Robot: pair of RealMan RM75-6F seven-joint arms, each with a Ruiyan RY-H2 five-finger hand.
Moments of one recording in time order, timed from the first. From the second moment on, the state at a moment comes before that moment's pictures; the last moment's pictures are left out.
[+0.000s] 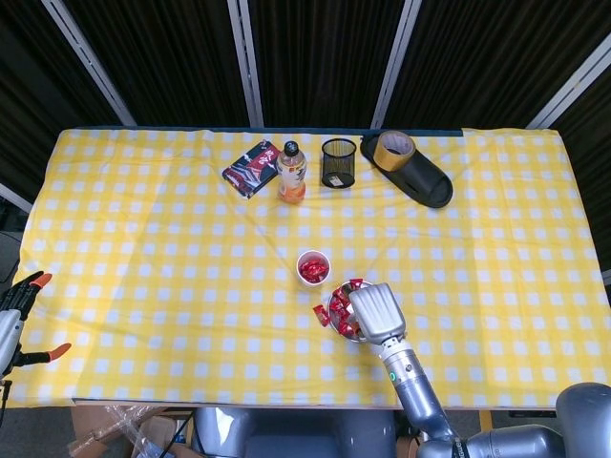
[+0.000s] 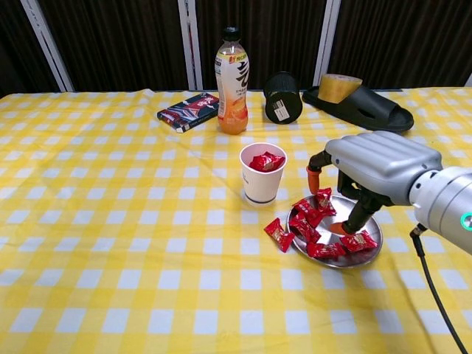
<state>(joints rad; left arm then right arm) -0.10 -1.01 -0.01 -1.70 1.40 1.32 -0.21 0.68 -1.65 0.03 -1.80 -0.95 1.36 -0.80</state>
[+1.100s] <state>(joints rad) -0.10 -1.01 -0.01 -1.70 1.40 1.31 -0.20 0.60 -1.65 0.05 -1.70 -0.92 1.26 -0.76</state>
